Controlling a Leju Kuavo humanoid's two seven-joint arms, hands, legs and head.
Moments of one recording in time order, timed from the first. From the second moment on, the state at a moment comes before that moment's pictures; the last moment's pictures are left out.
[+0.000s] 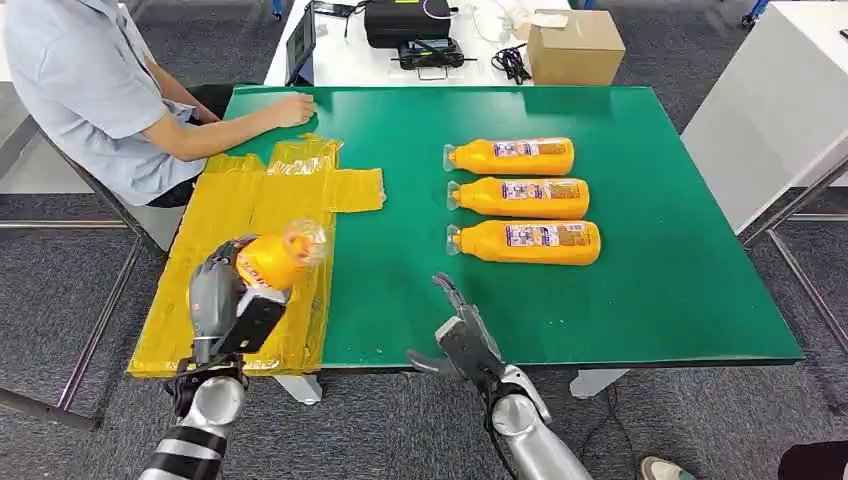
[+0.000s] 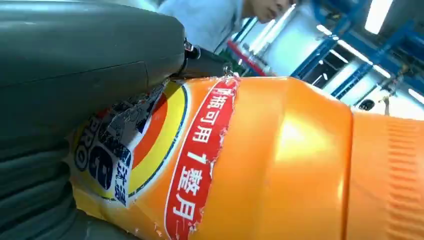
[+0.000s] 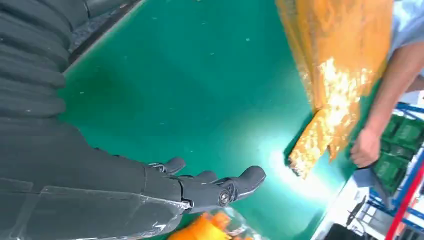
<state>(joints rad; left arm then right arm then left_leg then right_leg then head) -0.23 -0.08 -0.31 -1.23 -0.83 0.49 -0.42 -0.21 0.12 0.37 -1.00 0.38 -0.04 -0.48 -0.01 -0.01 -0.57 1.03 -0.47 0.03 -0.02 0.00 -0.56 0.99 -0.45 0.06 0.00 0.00</state>
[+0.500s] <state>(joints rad) -0.38 0.04 -0.37 -0.84 -1.10 0.45 -0.38 -0.24 0.14 0.37 -0.97 0.38 -0.01 -0.49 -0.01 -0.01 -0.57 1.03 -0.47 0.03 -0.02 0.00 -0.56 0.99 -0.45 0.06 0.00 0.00</state>
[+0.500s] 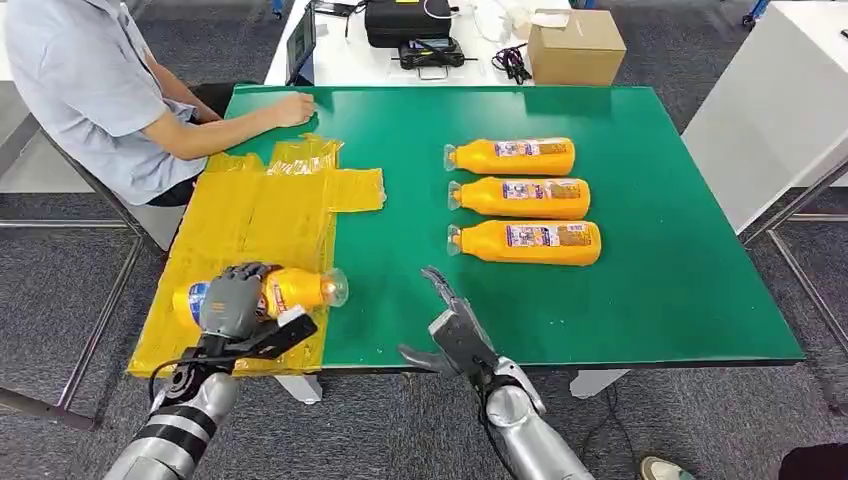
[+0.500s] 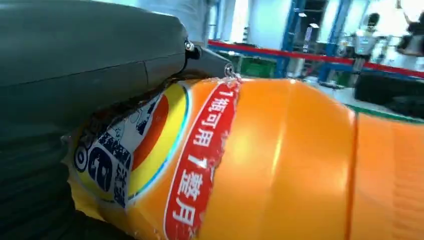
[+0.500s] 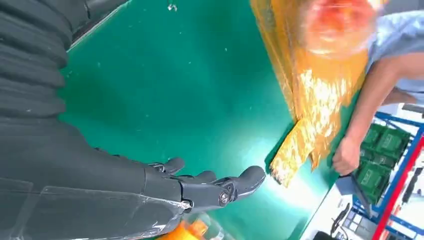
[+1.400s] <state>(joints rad) -0.50 0.07 -0.45 -0.65 -1.08 0.28 -0.42 -0.27 0.16 0.38 -0.91 0.37 0.00 -0.51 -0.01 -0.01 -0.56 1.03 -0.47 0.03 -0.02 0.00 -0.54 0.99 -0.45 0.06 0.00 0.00</state>
